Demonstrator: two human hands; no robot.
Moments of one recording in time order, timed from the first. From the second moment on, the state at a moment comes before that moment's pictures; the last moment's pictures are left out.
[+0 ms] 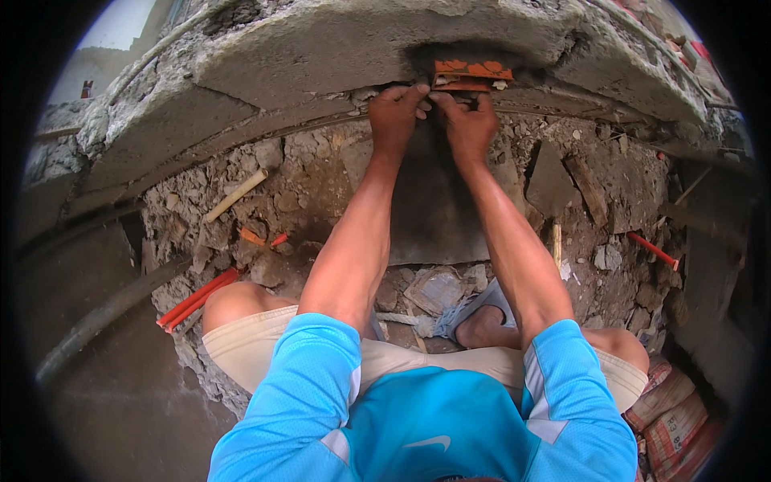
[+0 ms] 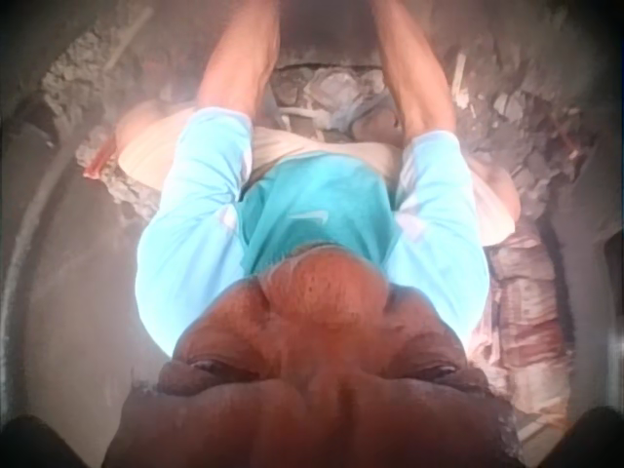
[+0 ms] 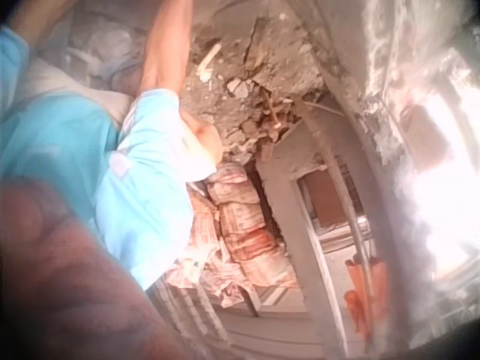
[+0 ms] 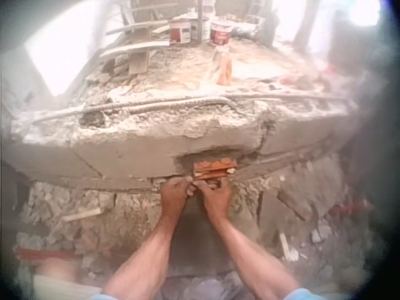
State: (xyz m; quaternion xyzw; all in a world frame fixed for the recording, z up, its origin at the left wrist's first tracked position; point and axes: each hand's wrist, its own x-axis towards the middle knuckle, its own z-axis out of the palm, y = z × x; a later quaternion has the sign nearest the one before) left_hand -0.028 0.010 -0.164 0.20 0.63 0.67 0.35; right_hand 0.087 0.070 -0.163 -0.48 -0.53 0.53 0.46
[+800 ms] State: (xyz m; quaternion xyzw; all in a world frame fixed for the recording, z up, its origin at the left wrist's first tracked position) left_hand -0.045 0.002 -0.138 0.25 0.69 0.57 0.37; right_hand 0.096 0.082 -0.168 -0.48 -0.56 0.52 0.43
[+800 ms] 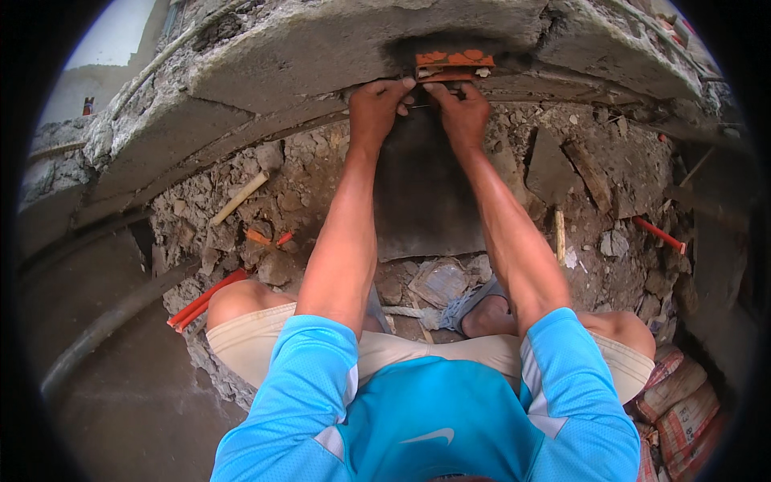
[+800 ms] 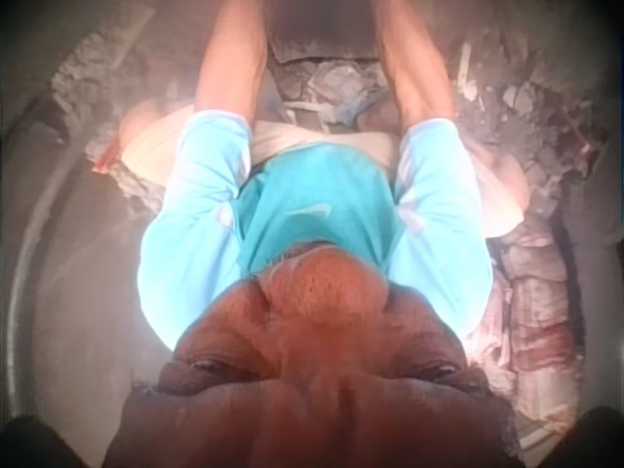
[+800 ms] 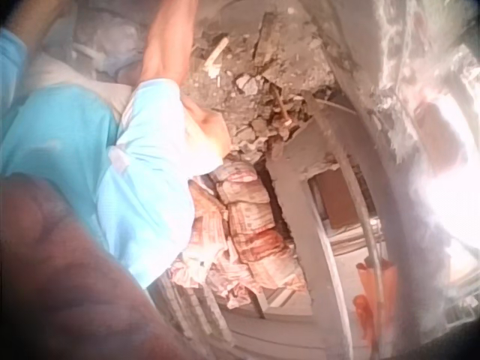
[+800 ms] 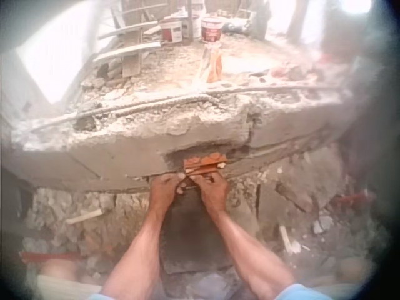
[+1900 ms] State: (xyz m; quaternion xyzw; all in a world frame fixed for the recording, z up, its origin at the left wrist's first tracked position) left_hand 0.005 0.012 -0.146 0.26 0.62 0.68 0.30; right_hand 0.111 0.077 -0.176 -0.37 -0.41 0.67 0.50
